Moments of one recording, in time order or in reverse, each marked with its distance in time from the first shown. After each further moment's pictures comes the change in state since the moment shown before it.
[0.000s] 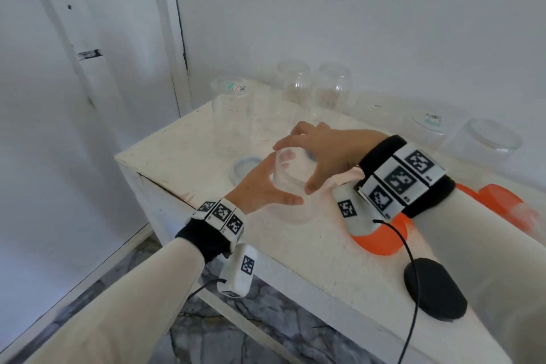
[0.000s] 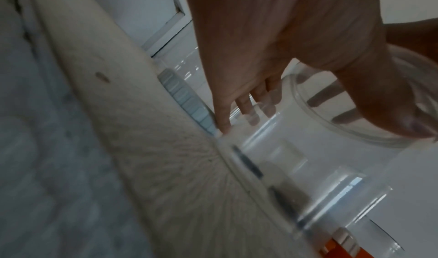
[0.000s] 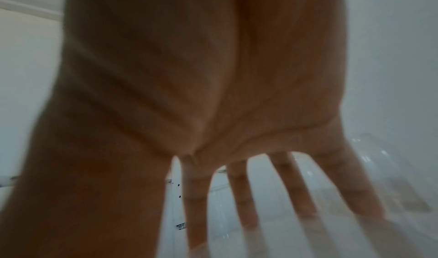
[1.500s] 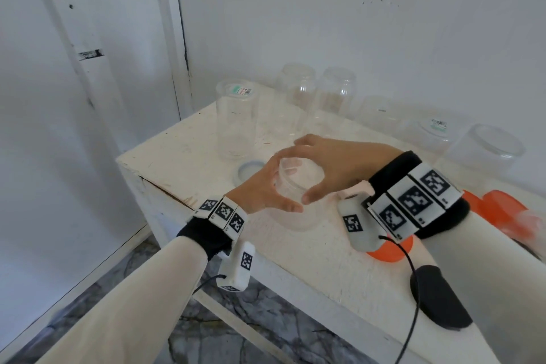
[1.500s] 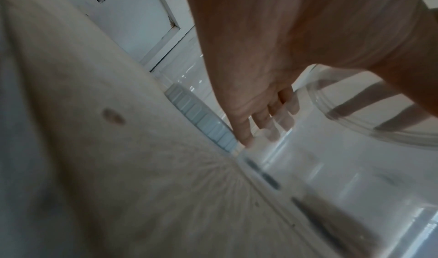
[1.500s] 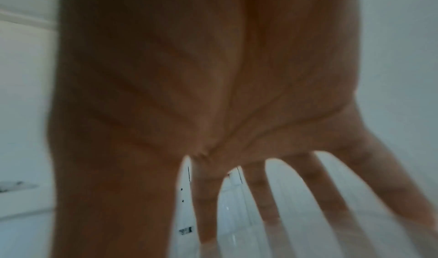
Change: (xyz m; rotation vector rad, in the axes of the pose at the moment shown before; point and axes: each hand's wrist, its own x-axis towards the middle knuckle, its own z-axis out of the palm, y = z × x) left_hand 0.007 -0.003 -0.010 -0.036 -0.137 0.005; right_hand -0.003 -0.004 0.006 0.020 -0.023 0.018
